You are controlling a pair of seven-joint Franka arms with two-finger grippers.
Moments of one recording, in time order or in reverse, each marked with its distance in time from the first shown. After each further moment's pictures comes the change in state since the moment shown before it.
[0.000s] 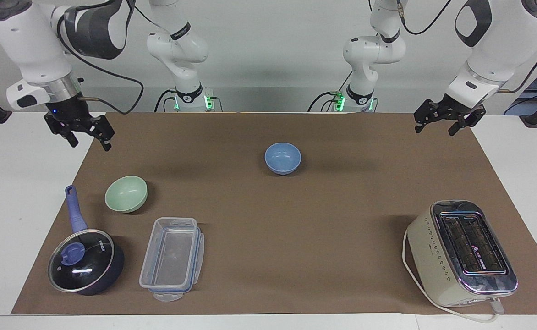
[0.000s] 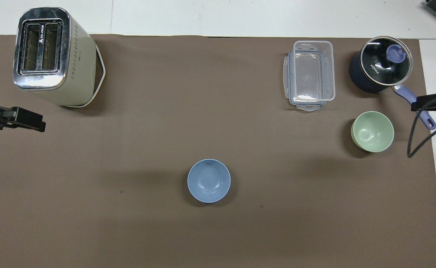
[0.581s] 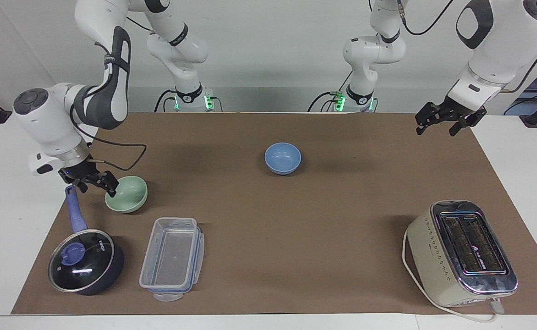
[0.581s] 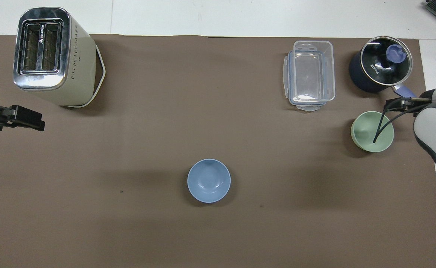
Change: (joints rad) left arm 0.002 0.005 0.006 -0.001 0.001 0.000 -0.021; right arm -0.067 0.215 -0.002 -0.103 0.000 0.271 -0.084
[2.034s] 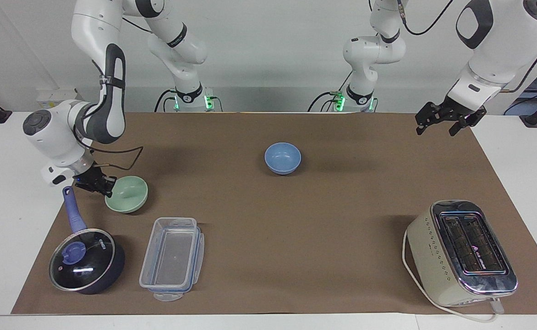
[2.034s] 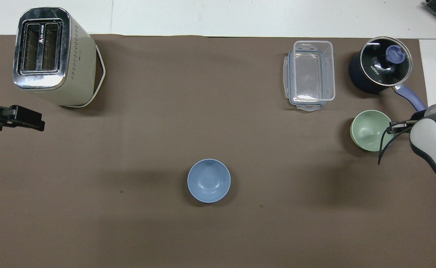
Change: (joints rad) left arm 0.000 0.000 0.000 0.000 0.001 0.000 -0.001; right arm -0.061 0.023 0.013 -0.094 0.058 0.008 -0.218
